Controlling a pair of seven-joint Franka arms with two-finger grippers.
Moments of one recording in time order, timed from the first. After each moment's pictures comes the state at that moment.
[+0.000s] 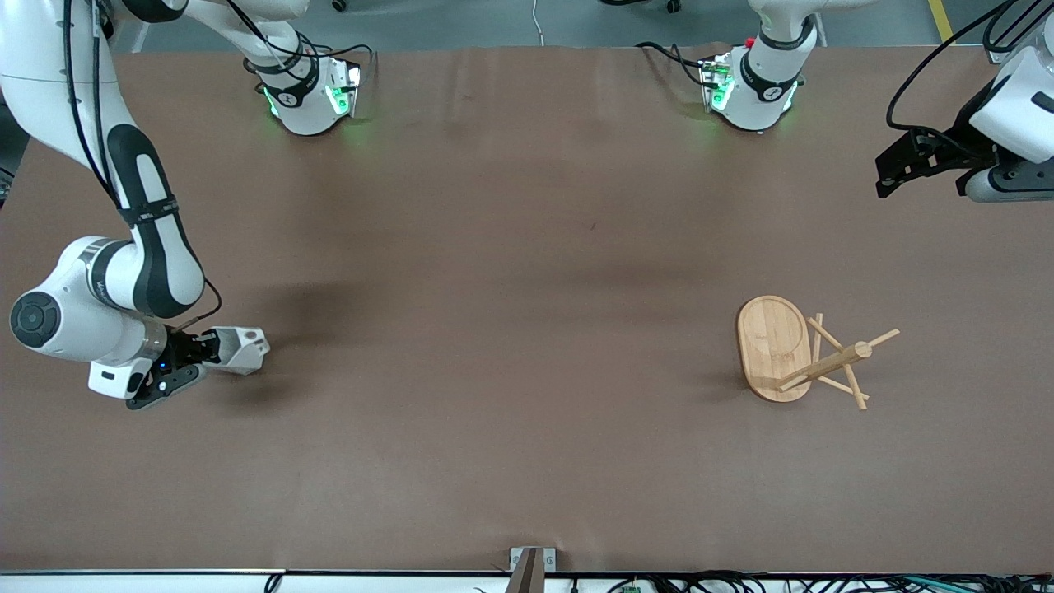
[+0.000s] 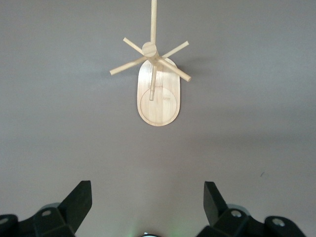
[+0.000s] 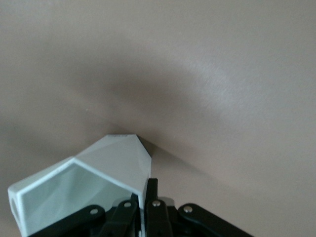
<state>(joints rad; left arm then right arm) 0.06 -0.04 -0.19 -1.53 0.03 1.48 -0.12 -0.04 0.55 -0.11 -1.78 0.12 2.23 -0.71</state>
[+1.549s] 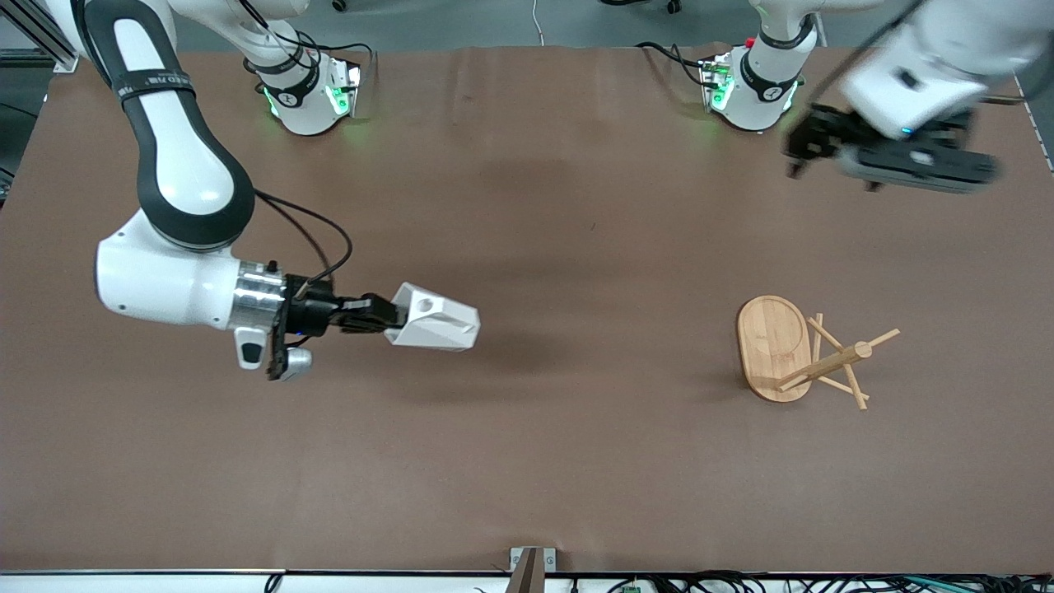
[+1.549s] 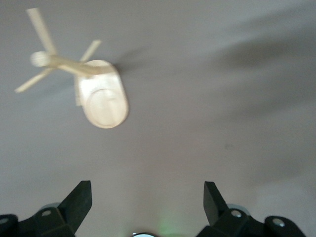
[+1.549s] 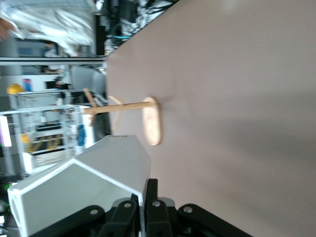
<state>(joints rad) -0.09 -0.02 -0.31 -1.51 -0.06 1.48 -0.06 0.02 0.39 0.33 -1.65 1.10 2.09 -0.19</state>
